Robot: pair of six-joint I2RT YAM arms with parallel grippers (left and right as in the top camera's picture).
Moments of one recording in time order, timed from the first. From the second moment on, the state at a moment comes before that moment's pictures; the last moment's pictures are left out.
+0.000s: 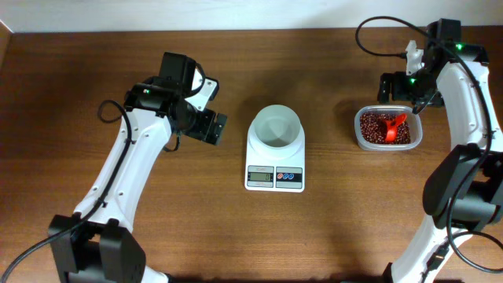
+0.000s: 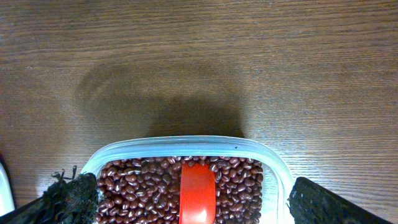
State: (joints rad) left arm -0.20 1.67 1.47 -1.01 0.09 0.16; right arm -0.17 2.07 1.86 -1.10 -0.08 -0.09
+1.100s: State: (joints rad) left arm -0.20 1.67 1.46 -0.83 0.09 0.21; right arm -0.17 2.07 1.86 -1.10 -0.08 -0.09
